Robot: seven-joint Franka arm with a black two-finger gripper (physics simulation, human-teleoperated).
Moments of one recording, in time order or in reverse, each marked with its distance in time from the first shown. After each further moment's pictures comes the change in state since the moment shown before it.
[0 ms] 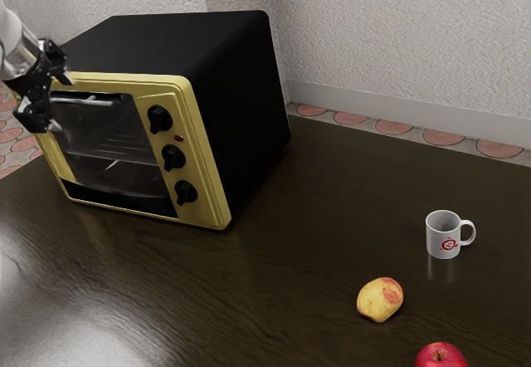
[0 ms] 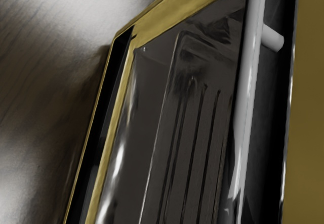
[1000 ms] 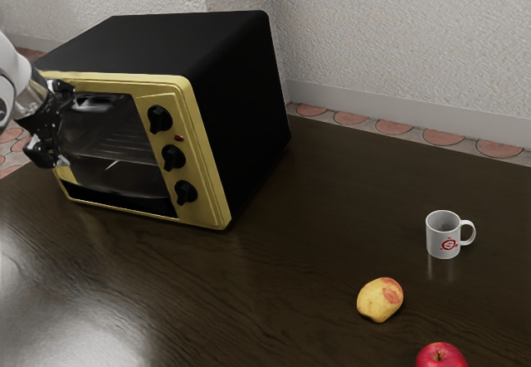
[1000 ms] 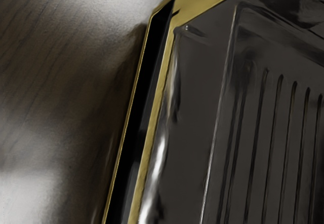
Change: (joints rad) arm 0.014 -0.028 0.023 -0.191 -0.082 0.101 0.064
